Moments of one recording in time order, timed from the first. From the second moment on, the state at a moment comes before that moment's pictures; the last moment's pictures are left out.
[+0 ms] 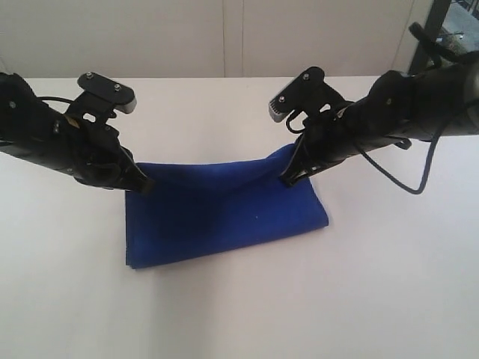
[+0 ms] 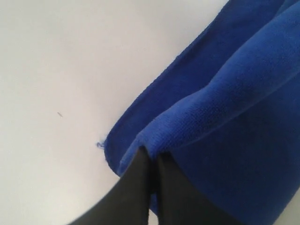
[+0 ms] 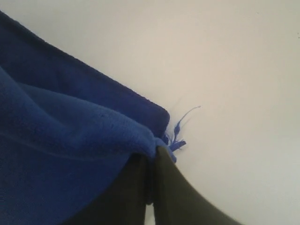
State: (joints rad) left arm -0.43 1.58 -0.90 -0.36 0.33 0.50; right arm 0.39 1.80 -1.05 0.36 0.19 -0.78
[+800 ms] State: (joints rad) left arm -0.43 1.59 -0.90 -0.34 0.31 0.50; right arm 0.39 1.82 -1.05 0.36 0.11 -0.78
